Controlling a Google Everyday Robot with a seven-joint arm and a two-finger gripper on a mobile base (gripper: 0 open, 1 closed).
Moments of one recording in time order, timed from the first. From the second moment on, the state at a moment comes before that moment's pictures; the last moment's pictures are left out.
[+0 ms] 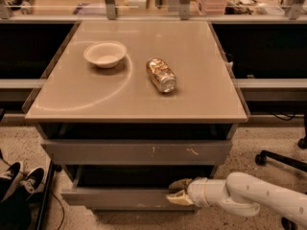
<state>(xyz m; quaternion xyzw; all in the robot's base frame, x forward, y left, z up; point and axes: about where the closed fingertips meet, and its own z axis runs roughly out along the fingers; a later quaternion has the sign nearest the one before) 0.466 -0.083 0.438 -0.48 0.73 0.28 0.40</state>
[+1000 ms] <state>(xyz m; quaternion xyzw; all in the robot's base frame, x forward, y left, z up) 0.416 -0.081 0.439 -0.45 0.74 0.28 0.41</state>
